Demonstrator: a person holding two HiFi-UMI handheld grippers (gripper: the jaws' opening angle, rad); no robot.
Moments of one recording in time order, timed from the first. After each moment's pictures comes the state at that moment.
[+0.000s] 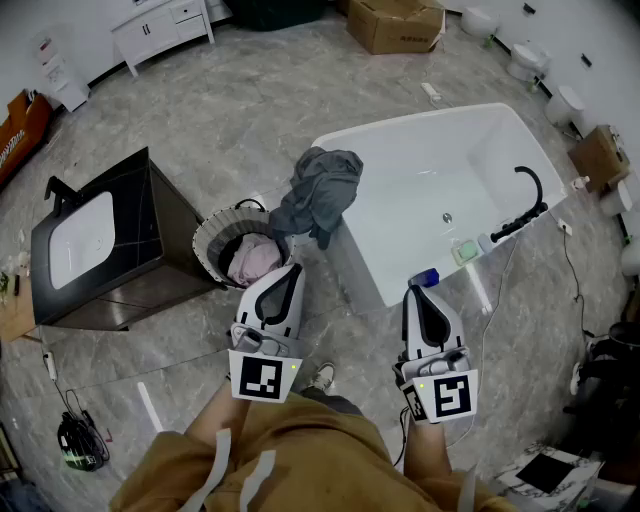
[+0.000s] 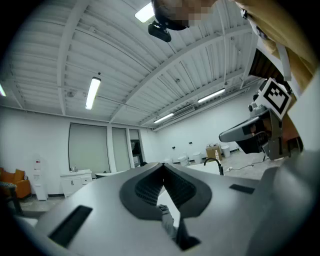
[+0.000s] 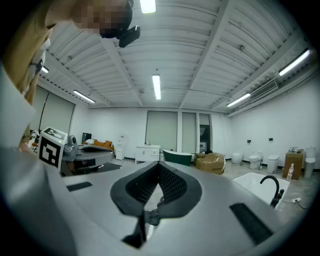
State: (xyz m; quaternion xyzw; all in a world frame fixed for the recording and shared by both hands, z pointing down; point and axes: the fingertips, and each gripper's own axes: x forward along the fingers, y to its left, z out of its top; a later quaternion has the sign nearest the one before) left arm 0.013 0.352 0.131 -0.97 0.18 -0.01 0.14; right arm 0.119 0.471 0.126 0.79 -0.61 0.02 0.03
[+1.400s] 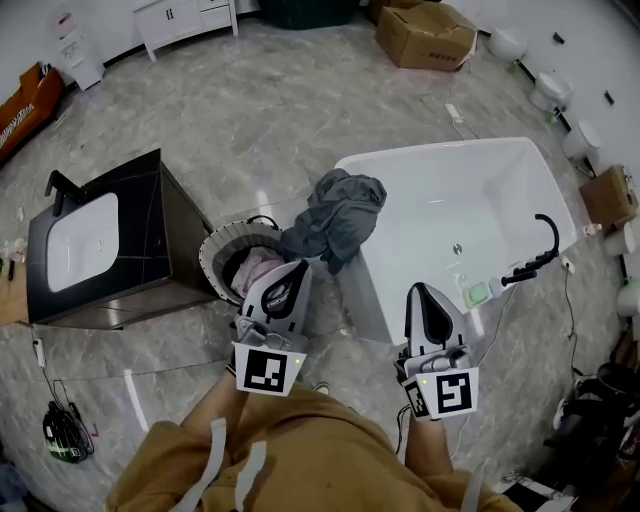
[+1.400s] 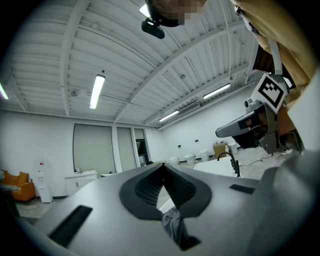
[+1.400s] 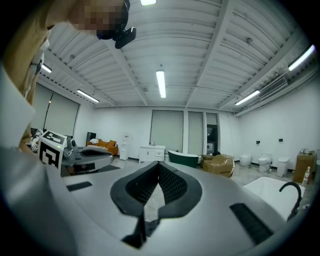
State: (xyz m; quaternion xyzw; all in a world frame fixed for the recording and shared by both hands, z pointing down) left arm 0.048 0.225 0.146 -0.97 0.20 -0.01 0.16; right arm 0.160 0.334 0.131 0.77 -0.64 0.01 0.04
